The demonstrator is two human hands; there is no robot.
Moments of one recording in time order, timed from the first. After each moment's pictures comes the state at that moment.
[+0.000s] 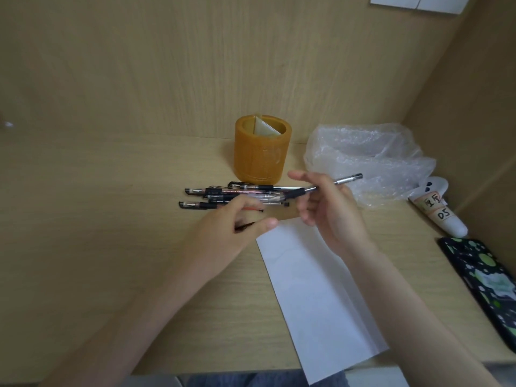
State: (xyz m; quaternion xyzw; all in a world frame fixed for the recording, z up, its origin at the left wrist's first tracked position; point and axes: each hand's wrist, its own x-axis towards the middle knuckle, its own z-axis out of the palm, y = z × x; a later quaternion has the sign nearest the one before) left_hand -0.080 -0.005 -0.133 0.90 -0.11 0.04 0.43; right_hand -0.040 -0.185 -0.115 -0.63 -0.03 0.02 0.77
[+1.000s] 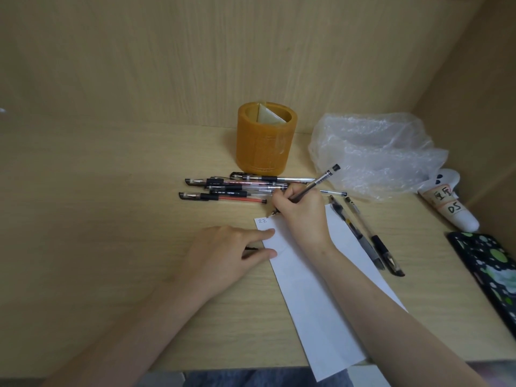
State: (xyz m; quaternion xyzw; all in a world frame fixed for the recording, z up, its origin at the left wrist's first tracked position) left_hand -0.090 -0.006 -0.159 0.96 -0.15 0.03 0.22; right_hand -0.025 -0.151 -0.168 -0.79 -0.01 -0.11 0.60
